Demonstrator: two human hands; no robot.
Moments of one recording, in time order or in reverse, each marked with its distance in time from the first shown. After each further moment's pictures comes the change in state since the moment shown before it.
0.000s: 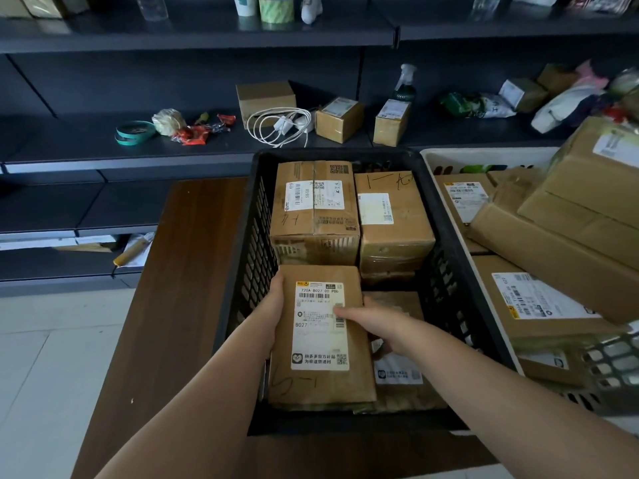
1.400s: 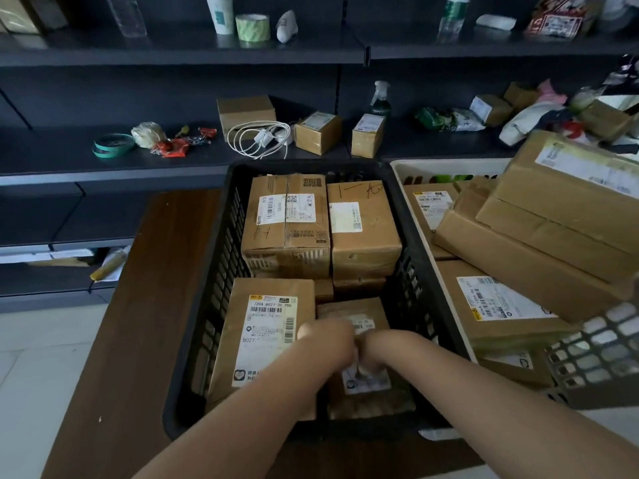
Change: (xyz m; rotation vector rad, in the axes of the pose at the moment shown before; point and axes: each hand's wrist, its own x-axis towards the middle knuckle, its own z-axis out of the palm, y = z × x) left_hand -0.052 -0.033 0.096 1.713 -0.091 0.633; right_hand -0.005 0.027 -0.020 -0.951 -0.052 0.191
